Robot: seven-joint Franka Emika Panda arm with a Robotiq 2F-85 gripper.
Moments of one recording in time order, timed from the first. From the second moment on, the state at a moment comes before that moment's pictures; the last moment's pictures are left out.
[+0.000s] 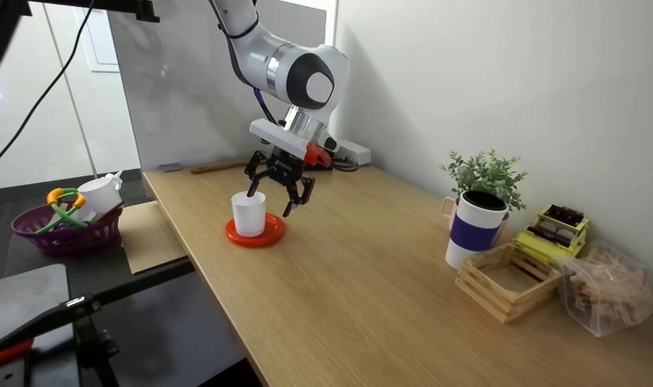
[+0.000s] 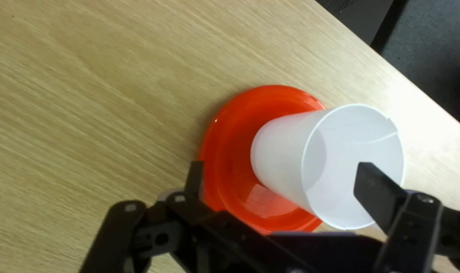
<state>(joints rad) 0.13 0.74 0.19 -1.71 0.08 2.10 -0.33</state>
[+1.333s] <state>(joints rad) 0.21 0.79 0.19 -1.71 0.04 2.10 -0.12</state>
